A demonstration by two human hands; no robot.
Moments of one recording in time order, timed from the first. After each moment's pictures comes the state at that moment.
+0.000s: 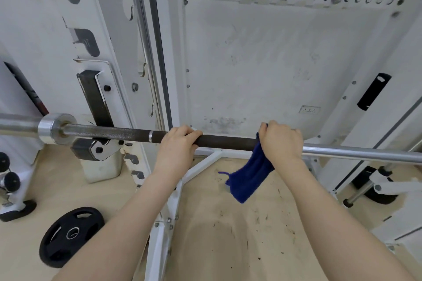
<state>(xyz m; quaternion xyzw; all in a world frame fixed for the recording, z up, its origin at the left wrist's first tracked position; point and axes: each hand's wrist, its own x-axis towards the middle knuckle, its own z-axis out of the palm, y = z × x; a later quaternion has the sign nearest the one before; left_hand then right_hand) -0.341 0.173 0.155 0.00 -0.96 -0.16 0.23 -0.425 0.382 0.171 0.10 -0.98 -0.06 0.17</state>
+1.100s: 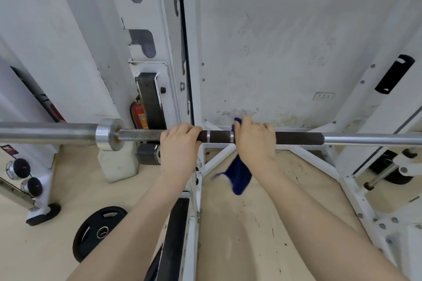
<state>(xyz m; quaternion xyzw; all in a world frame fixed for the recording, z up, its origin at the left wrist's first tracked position) -0.313 0.058 0.160 0.04 -0.96 -0.07 0.26 -0.378 0.205 0.157 0.14 -0.96 0.10 0.22</state>
